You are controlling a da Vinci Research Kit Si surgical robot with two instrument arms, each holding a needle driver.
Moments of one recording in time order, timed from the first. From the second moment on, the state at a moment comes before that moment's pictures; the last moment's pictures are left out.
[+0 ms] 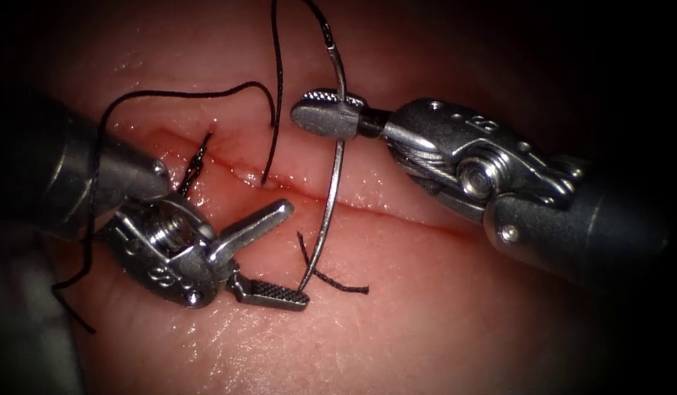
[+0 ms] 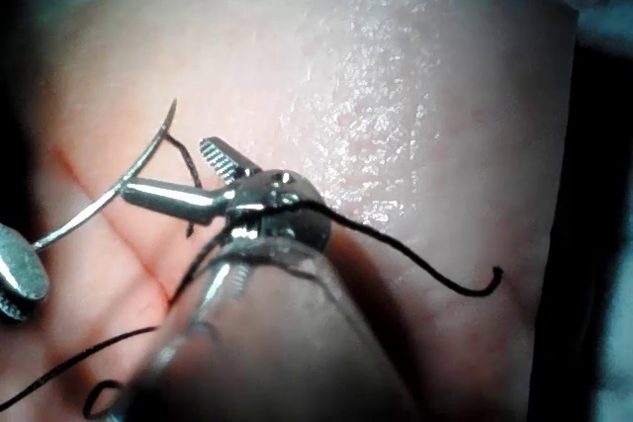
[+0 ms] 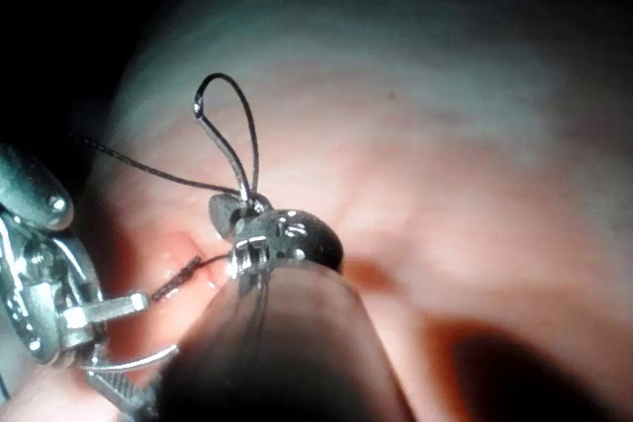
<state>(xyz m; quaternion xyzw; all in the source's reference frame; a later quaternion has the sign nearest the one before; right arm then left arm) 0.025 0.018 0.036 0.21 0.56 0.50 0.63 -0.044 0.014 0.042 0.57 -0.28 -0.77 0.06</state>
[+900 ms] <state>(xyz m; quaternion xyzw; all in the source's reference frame) 0.025 0.018 0.036 0.18 0.64 0.39 0.64 -0.042 0.015 0.043 0.48 -0.09 -0.87 -0.09</state>
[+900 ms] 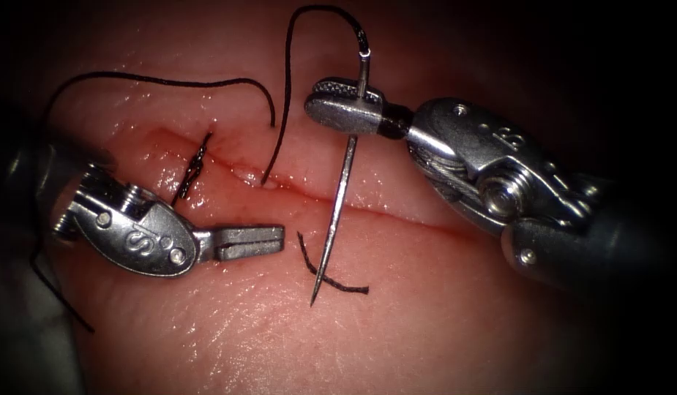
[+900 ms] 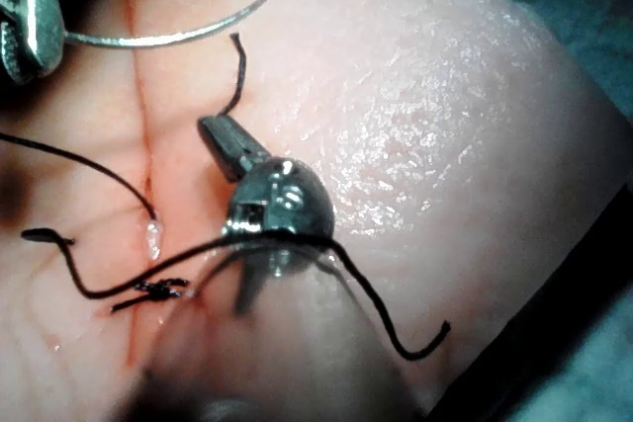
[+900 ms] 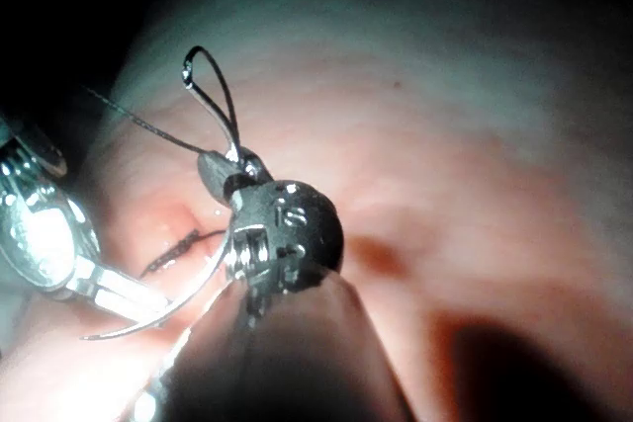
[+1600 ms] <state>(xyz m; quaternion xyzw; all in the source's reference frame) 0.025 0.018 0.036 0.17 0.65 0.37 0.64 -0.037 0.017 0.052 0.35 0.05 -0.92 -0.16</state>
